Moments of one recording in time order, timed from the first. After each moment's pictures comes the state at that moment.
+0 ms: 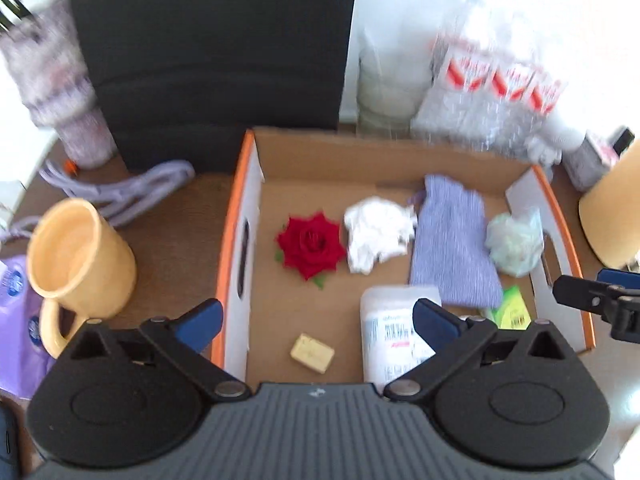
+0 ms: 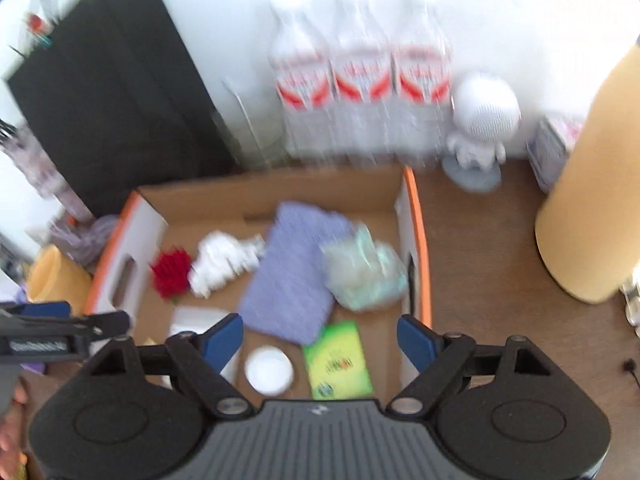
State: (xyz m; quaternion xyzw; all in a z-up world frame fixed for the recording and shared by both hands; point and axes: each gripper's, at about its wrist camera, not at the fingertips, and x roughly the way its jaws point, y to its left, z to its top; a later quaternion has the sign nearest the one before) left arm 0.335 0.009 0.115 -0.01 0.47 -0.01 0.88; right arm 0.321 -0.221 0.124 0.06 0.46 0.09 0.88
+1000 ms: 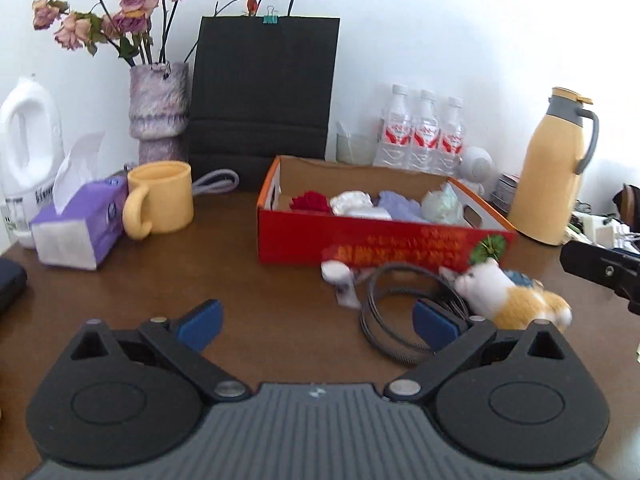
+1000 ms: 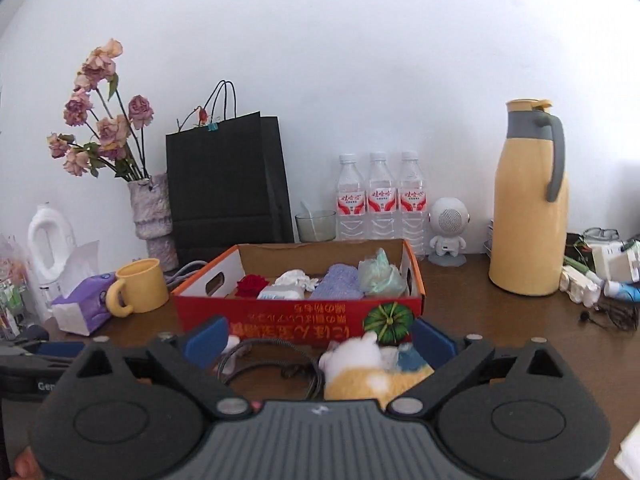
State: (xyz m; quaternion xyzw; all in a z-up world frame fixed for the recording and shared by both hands) left arm 0.027 0.014 0.050 -0.04 0.25 -0.03 0.97; right arm 0.004 -0.207 0.076 0.04 0.17 0.09 0.98
